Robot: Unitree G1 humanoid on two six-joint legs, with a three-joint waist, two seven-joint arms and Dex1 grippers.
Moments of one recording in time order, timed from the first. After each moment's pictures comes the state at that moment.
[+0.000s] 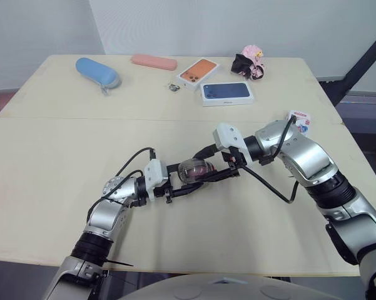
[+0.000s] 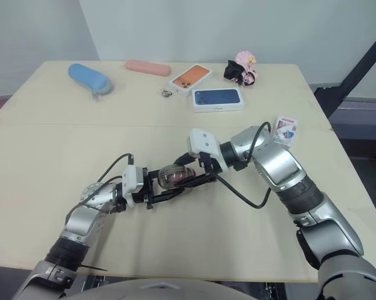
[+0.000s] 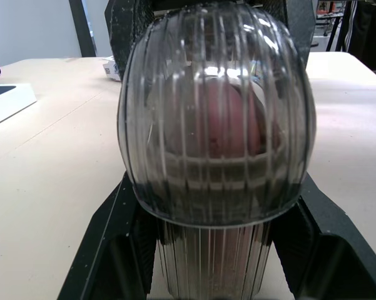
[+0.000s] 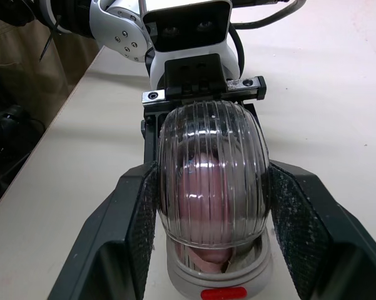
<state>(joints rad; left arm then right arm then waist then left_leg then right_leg) -0.16 0.32 -0.21 0.10 -0.31 -0.25 -1.11 -0.67 -0.53 0.42 -0.17 0.34 0.53 1.28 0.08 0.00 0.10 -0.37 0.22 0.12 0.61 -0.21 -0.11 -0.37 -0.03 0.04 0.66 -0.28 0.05</state>
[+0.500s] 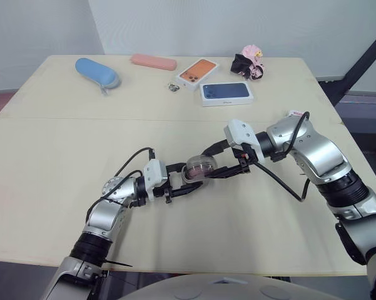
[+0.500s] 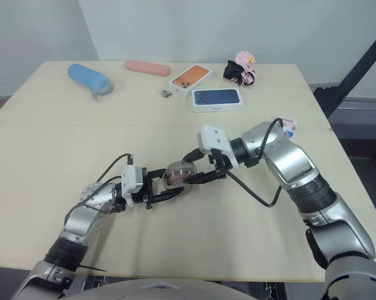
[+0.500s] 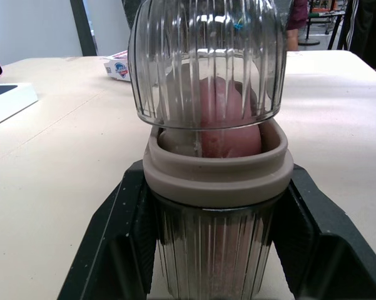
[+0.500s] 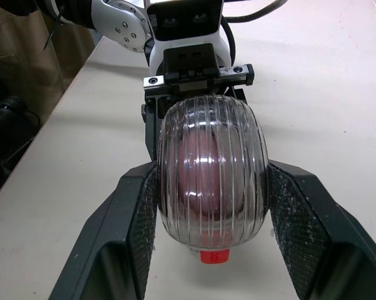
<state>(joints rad) -0.16 0.32 -0.21 0.10 -0.31 -0.25 -1.10 -0.66 -0.59 0.37 -0.17 0.36 0.49 1.32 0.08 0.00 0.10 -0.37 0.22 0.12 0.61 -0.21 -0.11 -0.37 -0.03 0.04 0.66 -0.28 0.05</state>
